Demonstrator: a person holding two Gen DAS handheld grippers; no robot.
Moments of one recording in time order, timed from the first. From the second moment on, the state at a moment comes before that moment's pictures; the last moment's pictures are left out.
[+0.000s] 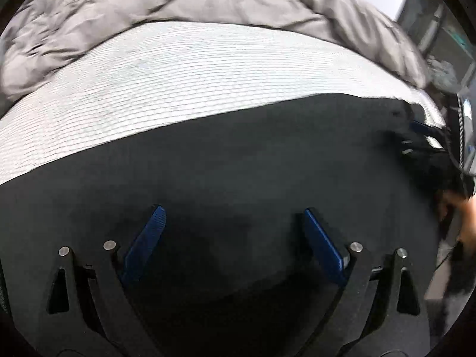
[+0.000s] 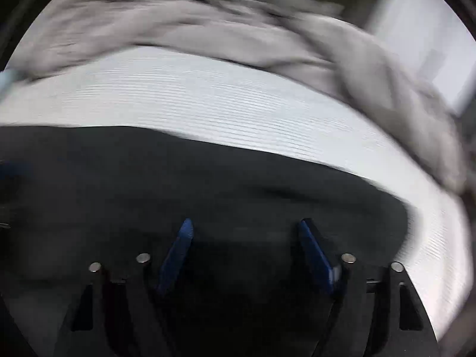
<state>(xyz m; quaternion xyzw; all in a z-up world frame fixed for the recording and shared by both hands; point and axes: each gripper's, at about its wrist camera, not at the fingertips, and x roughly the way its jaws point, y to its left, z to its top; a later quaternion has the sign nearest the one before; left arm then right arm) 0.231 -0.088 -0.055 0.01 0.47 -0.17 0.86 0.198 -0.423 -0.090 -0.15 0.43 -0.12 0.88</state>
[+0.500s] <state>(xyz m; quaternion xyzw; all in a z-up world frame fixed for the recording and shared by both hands) 0.273 -0.093 -0.050 -0.05 0.47 -0.14 0.87 0.228 -0.349 -0.065 -0.07 0.41 0.04 0.91</state>
